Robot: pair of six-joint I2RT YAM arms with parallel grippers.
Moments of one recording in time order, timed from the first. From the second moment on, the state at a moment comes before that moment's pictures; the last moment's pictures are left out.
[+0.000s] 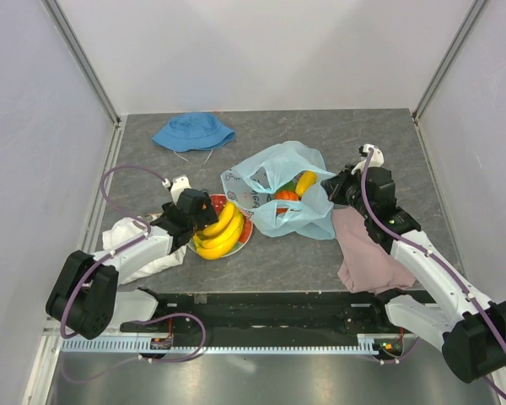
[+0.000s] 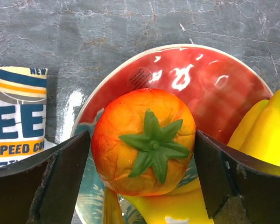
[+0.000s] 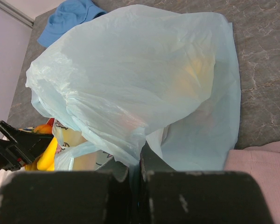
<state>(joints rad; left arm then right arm) -0.47 1.27 0.57 -0.11 -0.42 -0.65 0.35 1.01 0.73 -0.07 -0.02 0.55</state>
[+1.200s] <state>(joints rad) -0.46 1.05 0.49 -0.05 -0.42 -0.65 0.35 1.01 0.73 -0.07 -0.02 0.55</state>
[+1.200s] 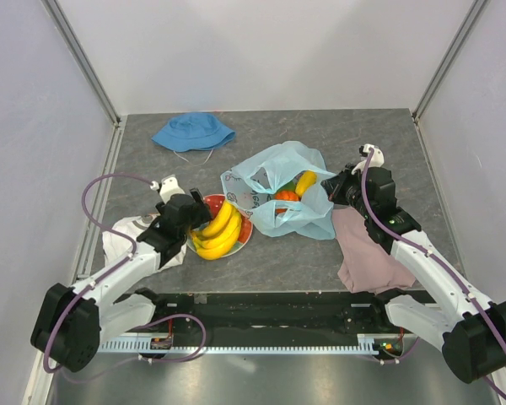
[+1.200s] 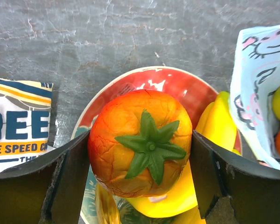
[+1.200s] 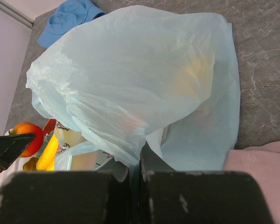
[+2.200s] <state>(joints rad) -0.57 0.90 0.48 0.25 -0.12 -0.52 0.35 1.01 0.73 -0.07 -0.02 0.55</state>
